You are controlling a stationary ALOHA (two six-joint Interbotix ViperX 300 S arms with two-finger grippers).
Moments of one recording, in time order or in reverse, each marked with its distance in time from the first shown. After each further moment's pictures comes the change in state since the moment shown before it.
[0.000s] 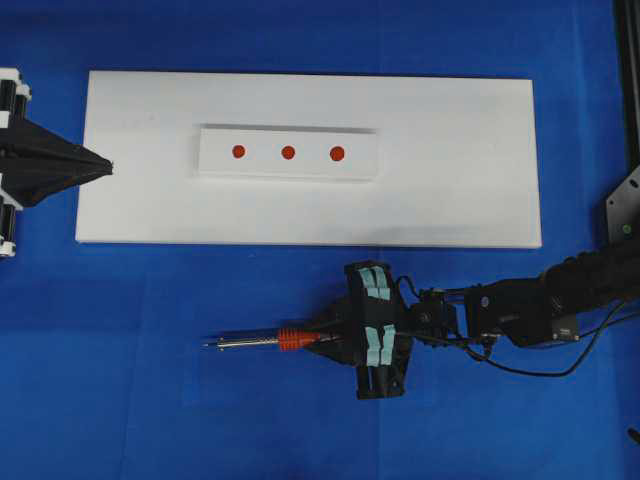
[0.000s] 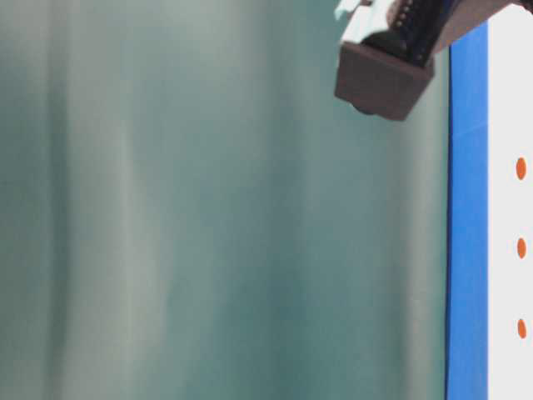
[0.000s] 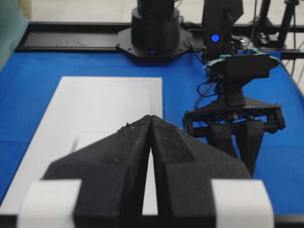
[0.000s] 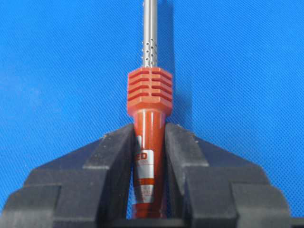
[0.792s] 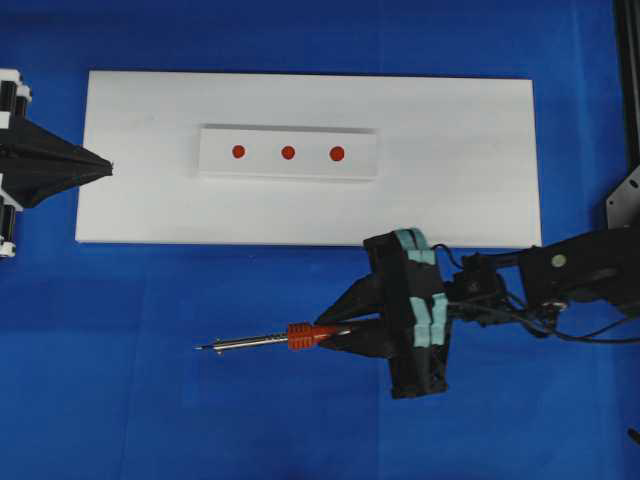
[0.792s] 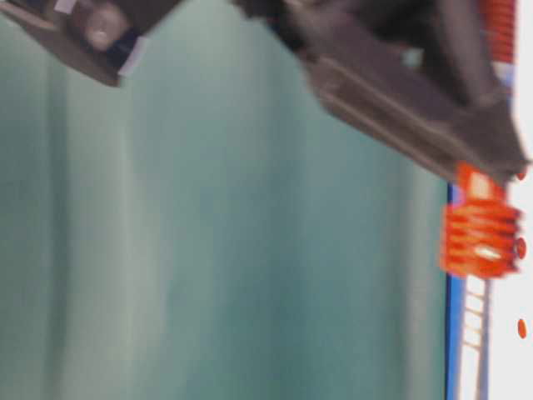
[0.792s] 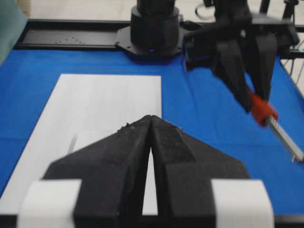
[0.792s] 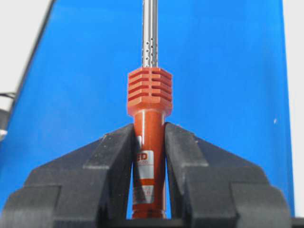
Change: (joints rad) left arm 0.000 0.000 0.005 -0.002 0.000 -0.009; right arm -0.043 -0.414 0.008 0.002 0.356 -0.063
